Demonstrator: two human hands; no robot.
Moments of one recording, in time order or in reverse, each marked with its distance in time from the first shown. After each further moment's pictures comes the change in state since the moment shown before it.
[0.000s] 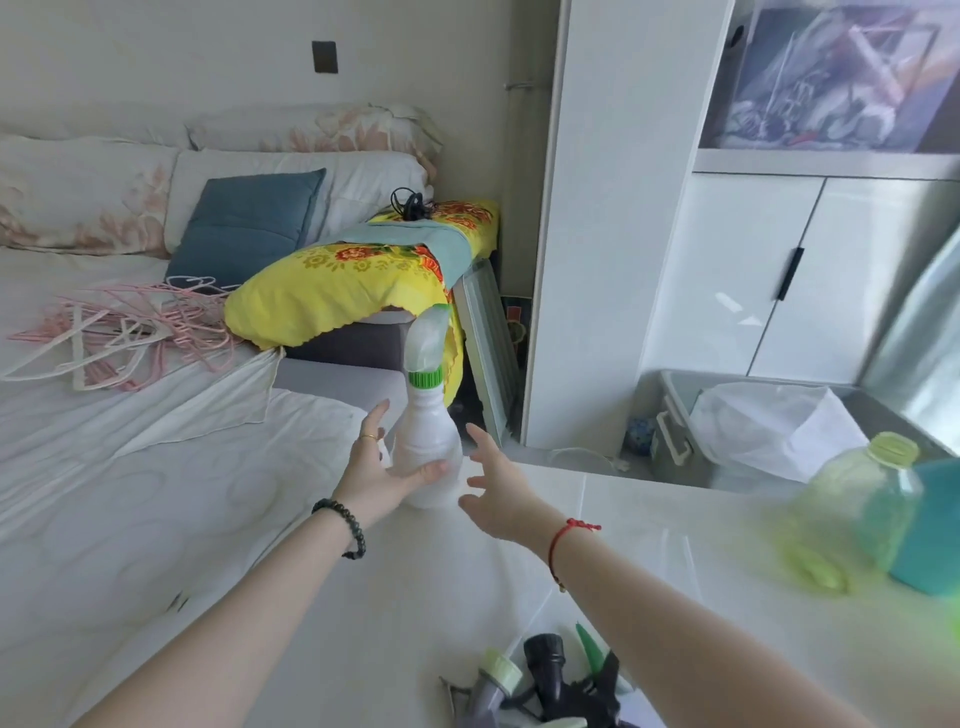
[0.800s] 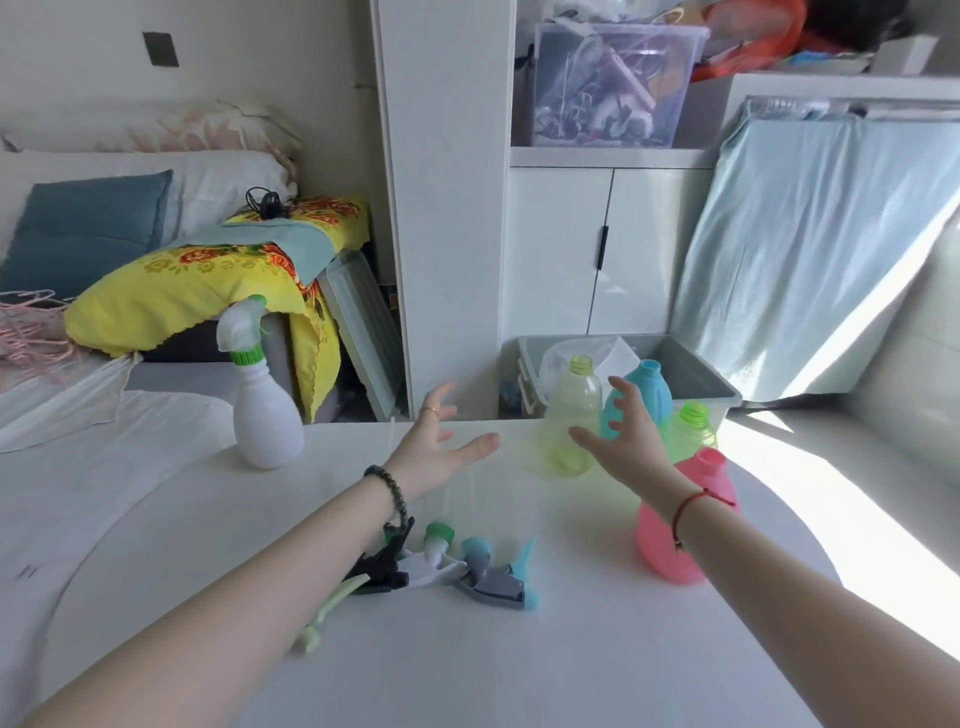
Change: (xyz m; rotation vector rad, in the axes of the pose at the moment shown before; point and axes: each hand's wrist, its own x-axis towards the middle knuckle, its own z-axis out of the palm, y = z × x) left_hand -0.126 0.118 0.179 -0.003 -0.438 0.136; right_hand -0.217 0.104 -0.210 0.003 0.676 0.168
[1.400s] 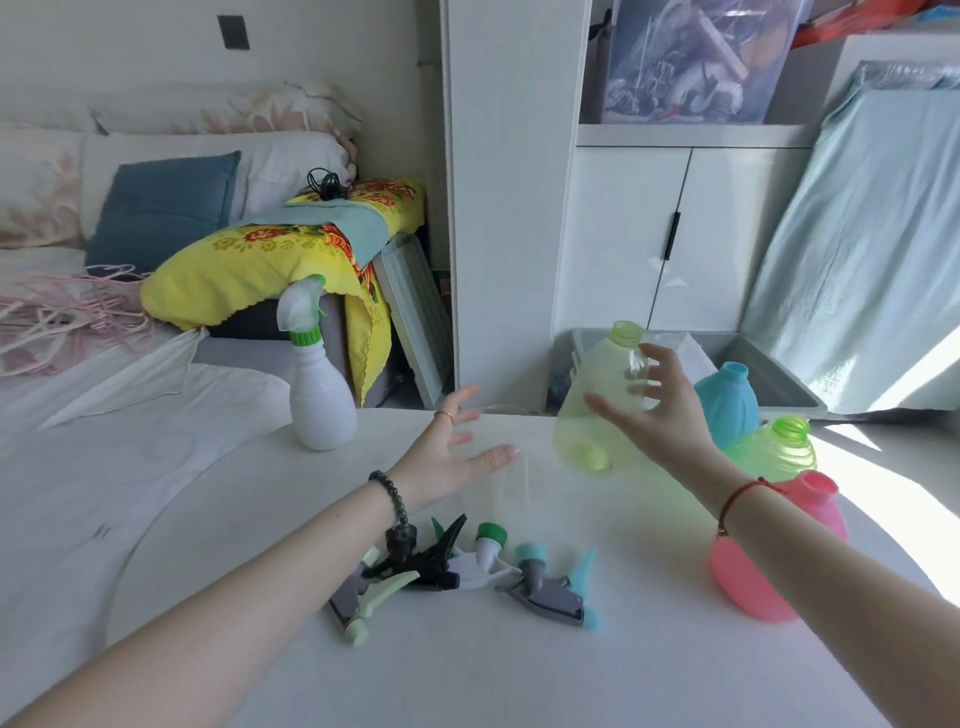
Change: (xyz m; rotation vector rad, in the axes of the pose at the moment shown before) left_hand -0.012 -0.024 -0.035 -0.009 0.000 -0.008; right_hand 0.022 -0.028 0.029 0.148 0.032 -0.155
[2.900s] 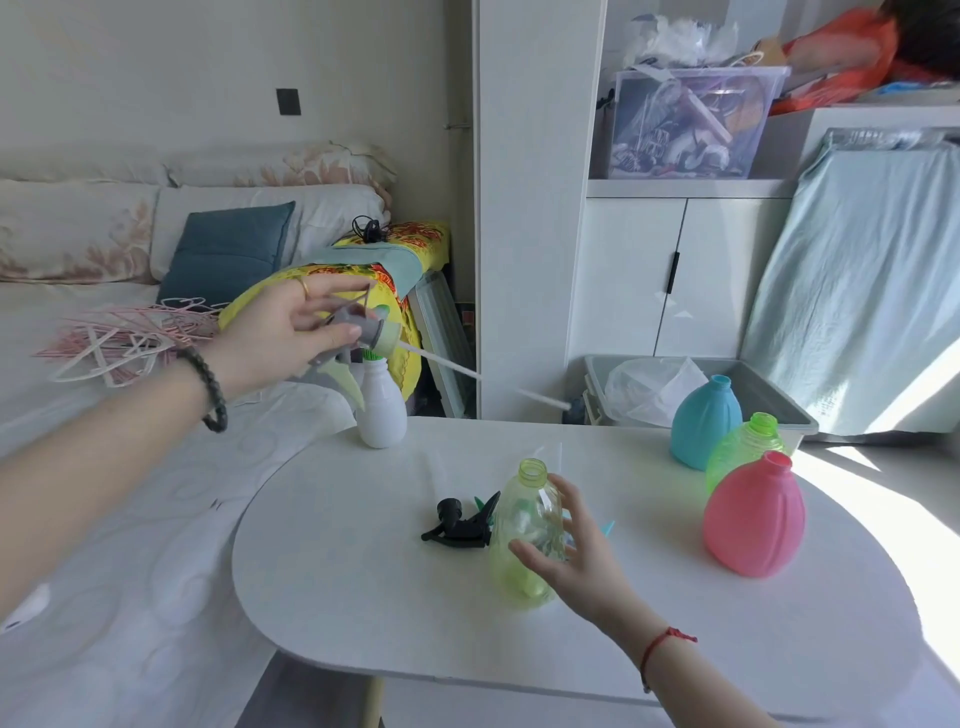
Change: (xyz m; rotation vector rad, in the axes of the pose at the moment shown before) left_hand -0.123 0.127 -0.167 0.352 0.233 0.313; right_hand -0.171 -0.021 0.056 0.161 -0.389 0.017
